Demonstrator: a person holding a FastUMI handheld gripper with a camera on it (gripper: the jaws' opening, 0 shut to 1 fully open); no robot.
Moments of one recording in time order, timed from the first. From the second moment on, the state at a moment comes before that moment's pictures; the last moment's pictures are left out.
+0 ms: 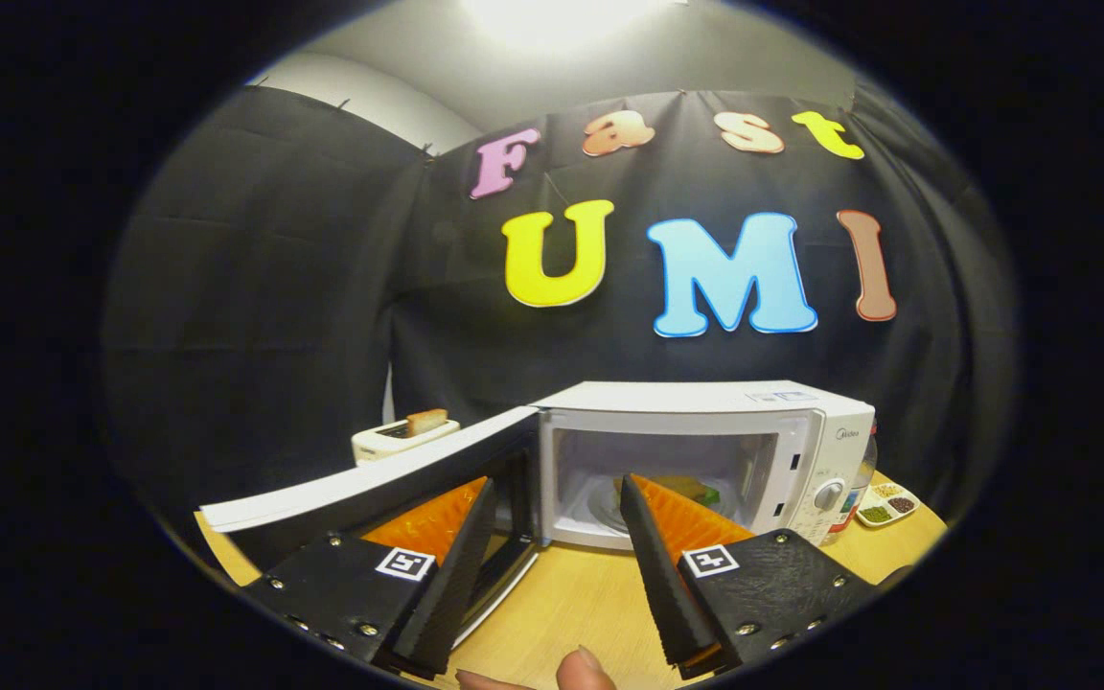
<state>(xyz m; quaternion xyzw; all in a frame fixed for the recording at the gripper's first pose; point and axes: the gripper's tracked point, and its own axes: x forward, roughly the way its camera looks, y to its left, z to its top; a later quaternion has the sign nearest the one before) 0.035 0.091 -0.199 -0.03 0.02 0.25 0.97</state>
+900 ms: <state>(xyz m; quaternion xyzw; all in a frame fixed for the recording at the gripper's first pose) -0.108 0.203 -0.218 -0.02 0.02 0.42 0.91</state>
